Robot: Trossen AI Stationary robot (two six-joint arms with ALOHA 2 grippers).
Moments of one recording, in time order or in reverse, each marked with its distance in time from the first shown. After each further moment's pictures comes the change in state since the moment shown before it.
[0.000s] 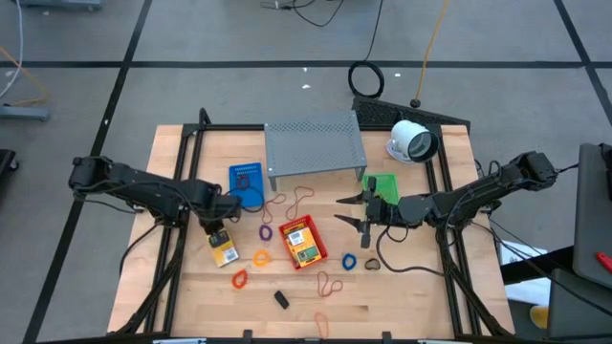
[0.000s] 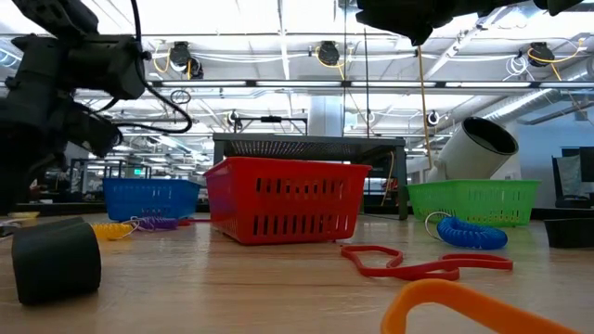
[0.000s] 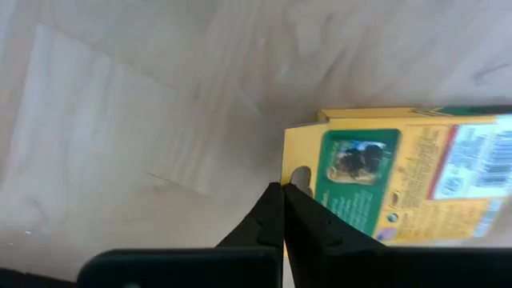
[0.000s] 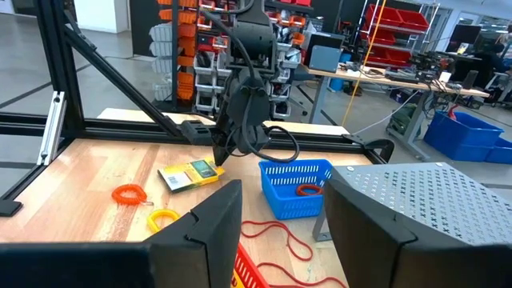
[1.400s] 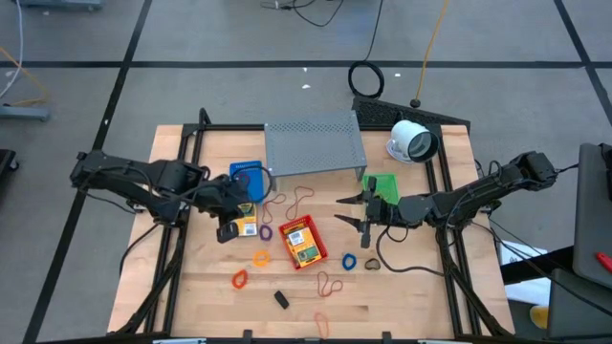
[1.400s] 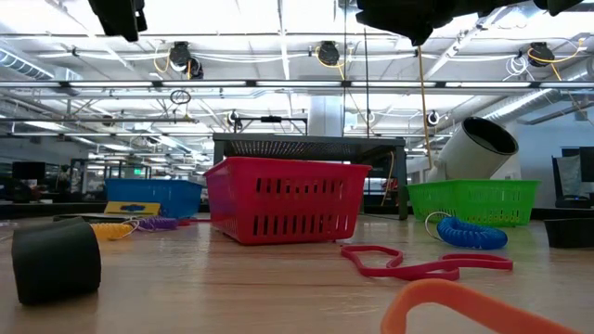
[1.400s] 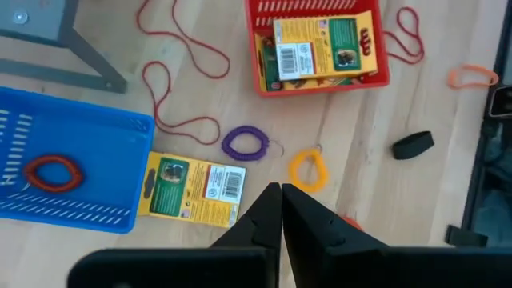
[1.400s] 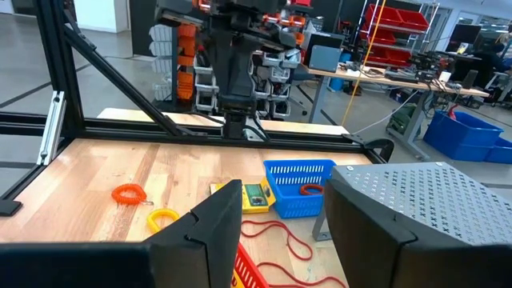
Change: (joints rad) left arm -0.165 0.005 0.701 -0.189 -0.269 0.053; right arm 0.000 0.000 -0.001 0.000 0.001 0.000
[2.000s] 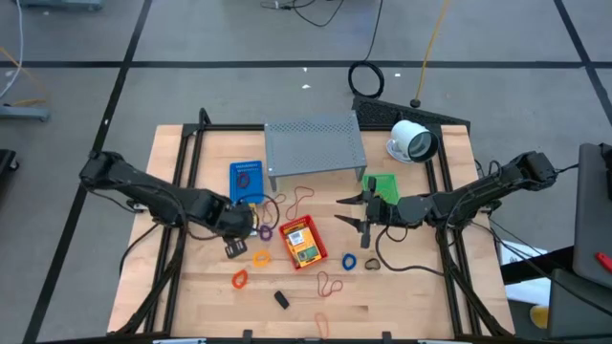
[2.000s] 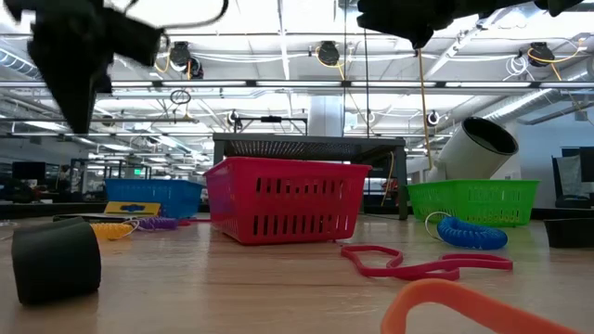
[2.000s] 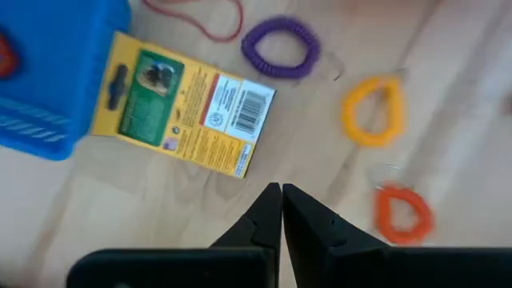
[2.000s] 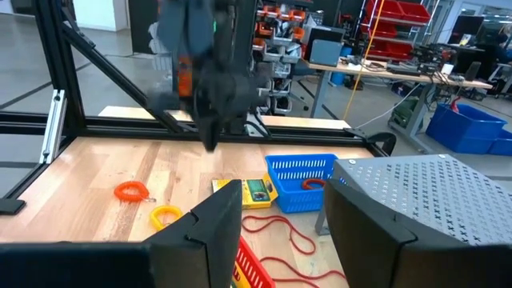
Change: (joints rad) left arm -0.103 0.117 -0.304 0.113 0.001 -0.250; right arm 0.000 0.000 0.000 -0.016 0.000 0.025
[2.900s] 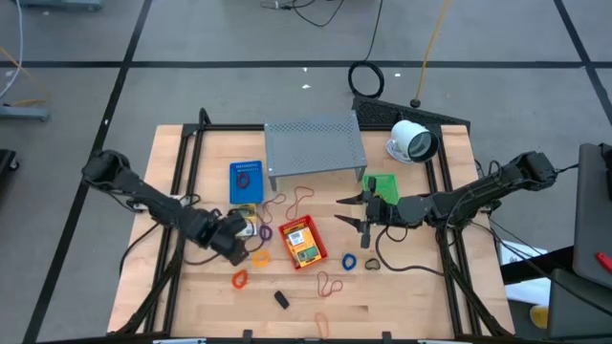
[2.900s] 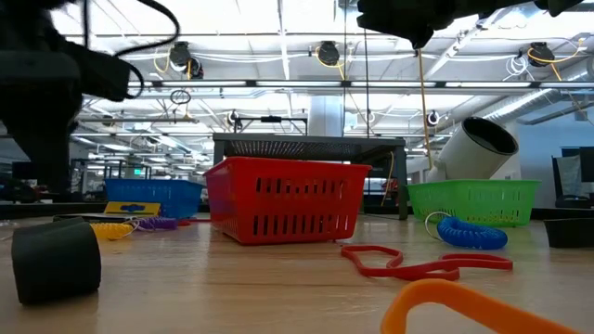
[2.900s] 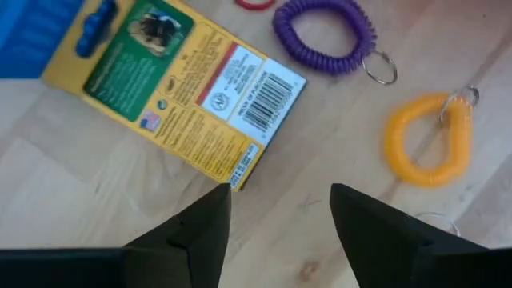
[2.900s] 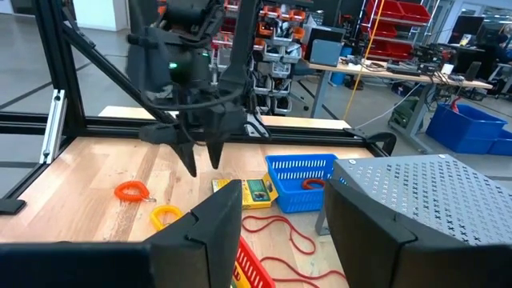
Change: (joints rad) left arm -0.199 0.013 -0.211 0.239 -0.196 -0.377; right arm 0.000 0.000 0.000 0.000 0.000 0.000
